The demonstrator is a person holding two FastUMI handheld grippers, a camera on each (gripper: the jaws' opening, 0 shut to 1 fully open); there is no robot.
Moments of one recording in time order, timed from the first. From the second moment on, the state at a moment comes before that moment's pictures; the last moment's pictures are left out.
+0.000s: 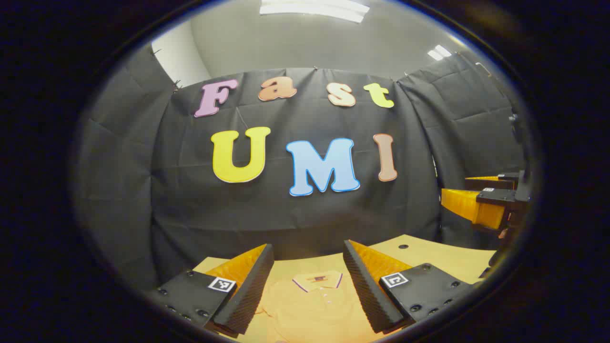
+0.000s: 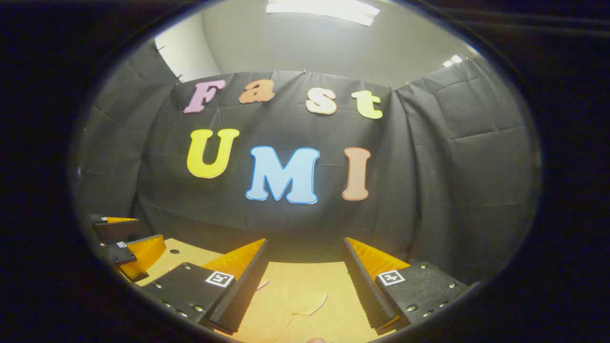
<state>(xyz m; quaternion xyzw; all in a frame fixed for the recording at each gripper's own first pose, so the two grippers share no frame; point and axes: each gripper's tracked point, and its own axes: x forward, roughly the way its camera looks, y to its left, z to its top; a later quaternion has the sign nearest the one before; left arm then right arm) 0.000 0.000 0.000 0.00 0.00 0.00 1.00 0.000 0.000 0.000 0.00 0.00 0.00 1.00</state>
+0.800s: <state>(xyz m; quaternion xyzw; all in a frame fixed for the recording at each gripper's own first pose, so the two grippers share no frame) 0.000 0.000 0.000 0.00 0.00 0.00 1.00 0.000 0.001 0.000 0.00 0.00 0.00 1.00</state>
